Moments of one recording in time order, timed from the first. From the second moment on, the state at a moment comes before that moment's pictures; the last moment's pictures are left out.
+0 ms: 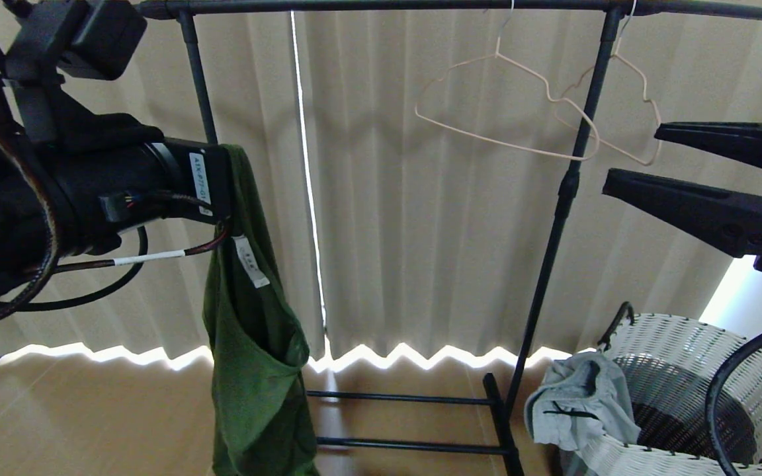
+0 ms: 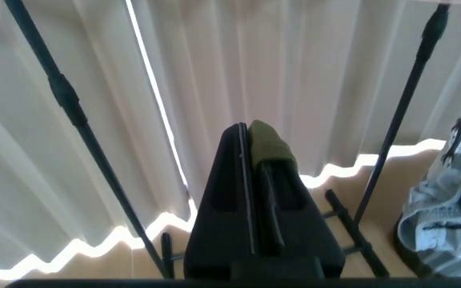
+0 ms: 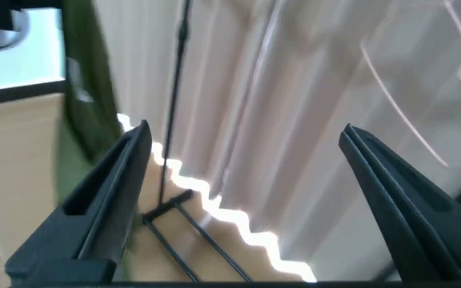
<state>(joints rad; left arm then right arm) -0.57 1.38 -1.06 -0.24 0.29 0.07 0.49 1.19 -0.93 -0.24 0.17 -0.12</state>
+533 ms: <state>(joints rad) -0.43 1.19 -0.76 -0.24 0.28 0.08 0.20 1.11 -0.79 -0.09 0.08 -0.30</state>
